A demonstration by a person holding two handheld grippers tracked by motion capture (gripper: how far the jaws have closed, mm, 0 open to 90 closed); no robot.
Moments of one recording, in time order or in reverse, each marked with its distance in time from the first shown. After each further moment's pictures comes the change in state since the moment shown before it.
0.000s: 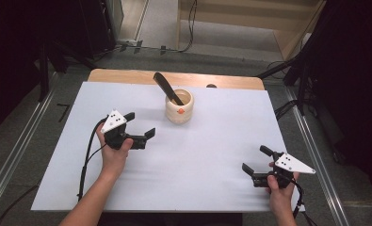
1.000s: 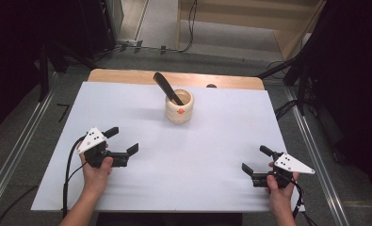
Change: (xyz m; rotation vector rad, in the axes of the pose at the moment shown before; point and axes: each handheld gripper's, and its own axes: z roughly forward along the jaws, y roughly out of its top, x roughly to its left) left arm 0.004 -0.031 -0.058 -0.018 0.009 -0.020; right arm 0.001 0.000 0.001 0.003 -0.006 -0.006
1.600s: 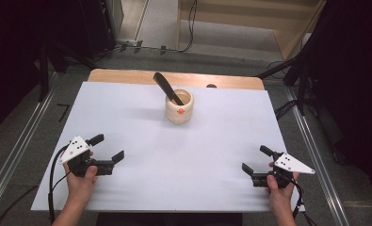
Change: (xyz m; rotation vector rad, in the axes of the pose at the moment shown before) left arm 0.014 -0.018 -0.037 0.015 0.045 -0.007; right arm 0.000 0.000 0.000 0.001 -0.003 0.004
